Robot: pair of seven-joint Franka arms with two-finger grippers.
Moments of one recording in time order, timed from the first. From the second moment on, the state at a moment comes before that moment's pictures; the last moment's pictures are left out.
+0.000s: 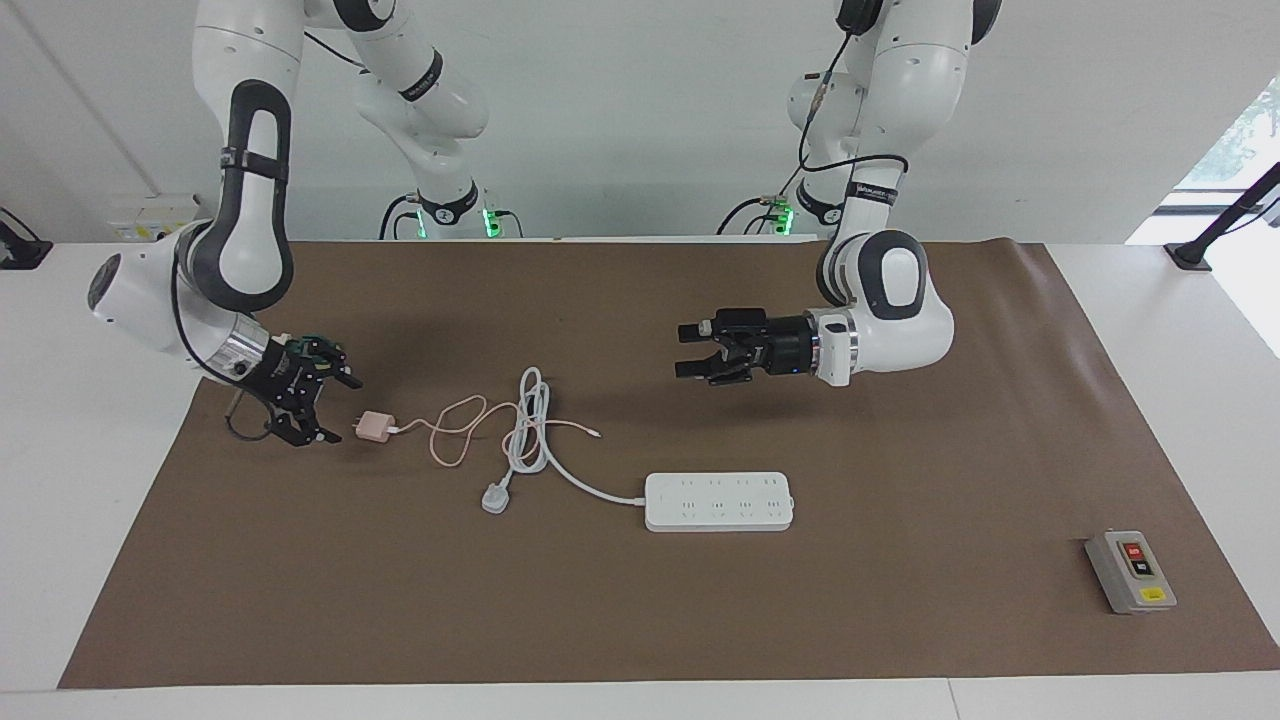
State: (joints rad) left arm -0.29 0.31 -0.02 -1.92 -1.72 1.81 0.59; right arm -0.27 0.28 -0.02 -1.99 0.58 2.05 1.07
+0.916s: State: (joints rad) left arm -0.29 0.31 -0.02 -1.92 -1.73 1.81 0.59; right arm -0.27 0.31 -0.01 -2.06 0.68 2.12 1.02
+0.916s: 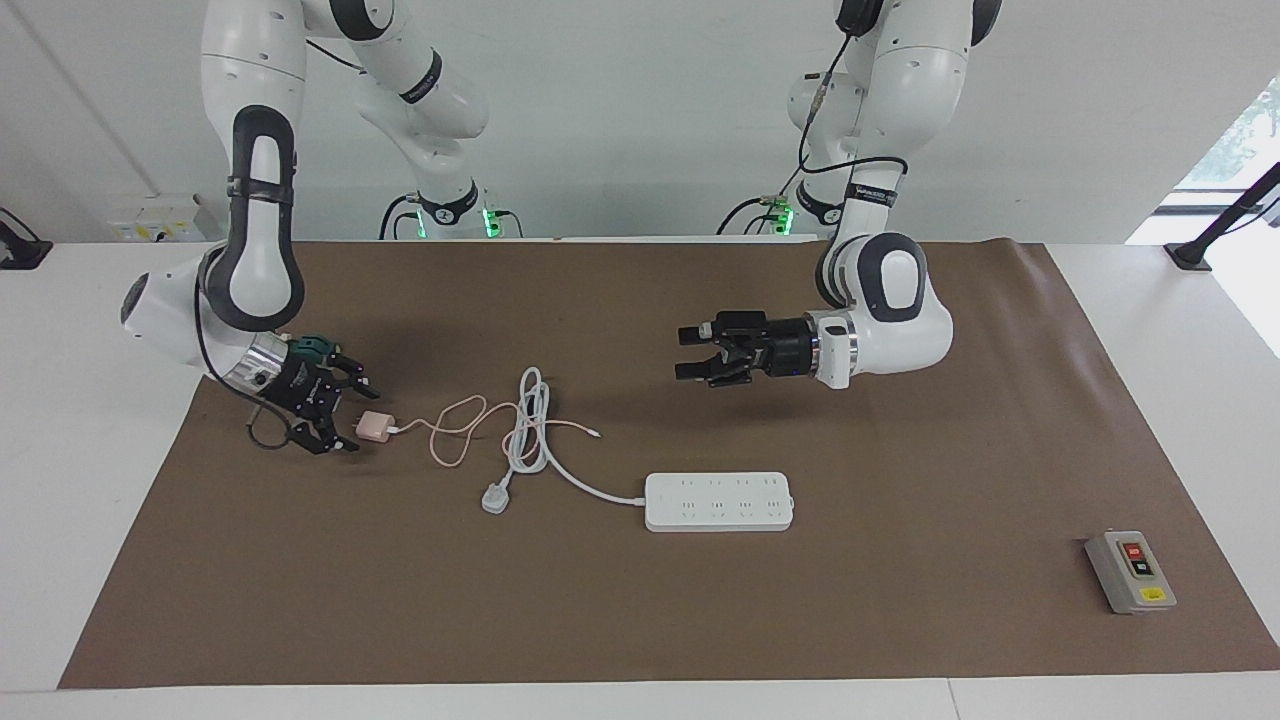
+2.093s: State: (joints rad) left arm -0.29 0.31 -0.01 -1.92 -1.73 1.81 0.59; right arm -0.27 0.31 -0.02 -2.09 0.72 2.14 0.94
